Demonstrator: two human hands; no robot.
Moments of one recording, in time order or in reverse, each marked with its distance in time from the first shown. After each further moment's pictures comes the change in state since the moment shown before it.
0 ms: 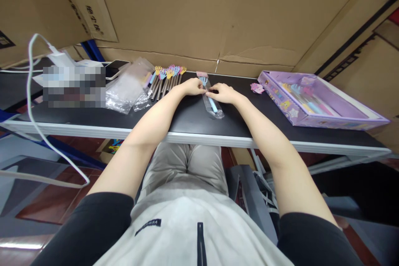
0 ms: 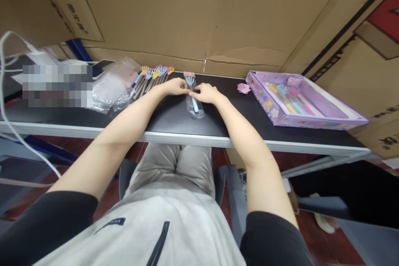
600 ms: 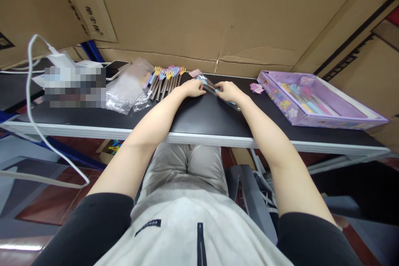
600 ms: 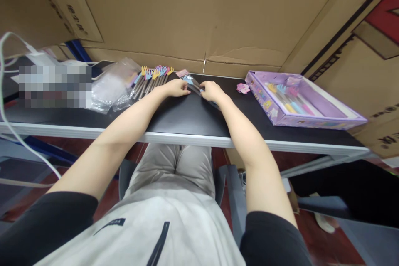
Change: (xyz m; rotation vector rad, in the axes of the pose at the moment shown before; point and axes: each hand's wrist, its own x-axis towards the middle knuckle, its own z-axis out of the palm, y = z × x) left_hand 0.000 0.004 0.003 0.208 -0.026 0.025; right_hand -0.002 0.008 -0.004 0.019 0.063 0.150
